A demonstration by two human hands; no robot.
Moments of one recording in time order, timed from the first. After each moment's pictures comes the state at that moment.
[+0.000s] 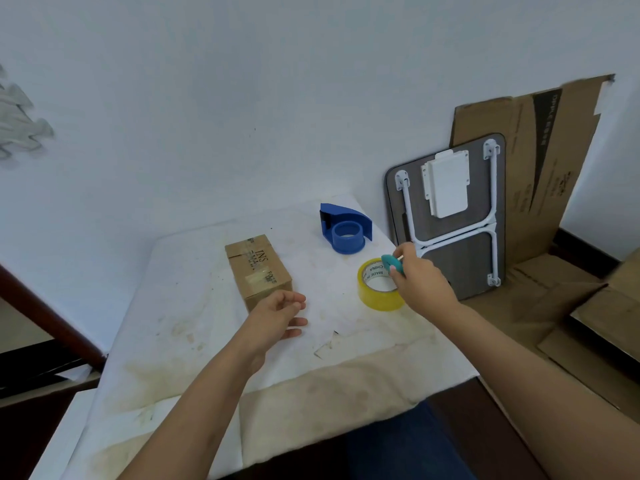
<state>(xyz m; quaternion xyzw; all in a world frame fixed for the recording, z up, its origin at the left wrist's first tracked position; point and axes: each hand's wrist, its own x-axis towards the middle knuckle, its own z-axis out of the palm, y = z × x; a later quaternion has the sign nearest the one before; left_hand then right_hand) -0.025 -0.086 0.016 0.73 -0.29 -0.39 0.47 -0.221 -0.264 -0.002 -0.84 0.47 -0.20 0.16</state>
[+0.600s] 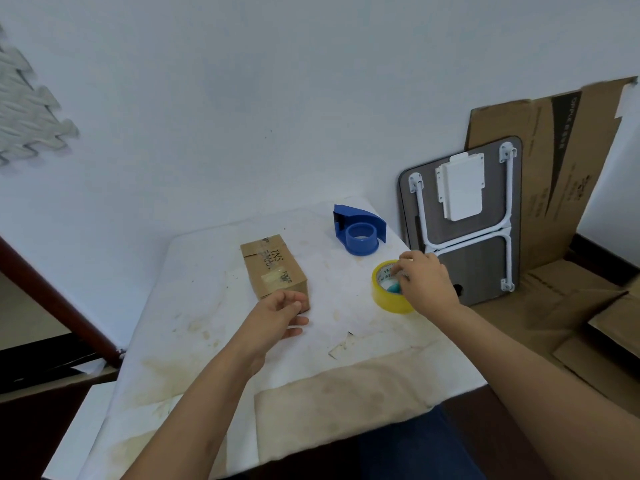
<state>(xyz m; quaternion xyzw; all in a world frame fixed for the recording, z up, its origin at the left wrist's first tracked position) -0.010 -0.070 0.021 0.73 -0.29 -0.38 0.50 -0.203 -0.269 -0.012 -0.86 0.46 -0.19 0.08</state>
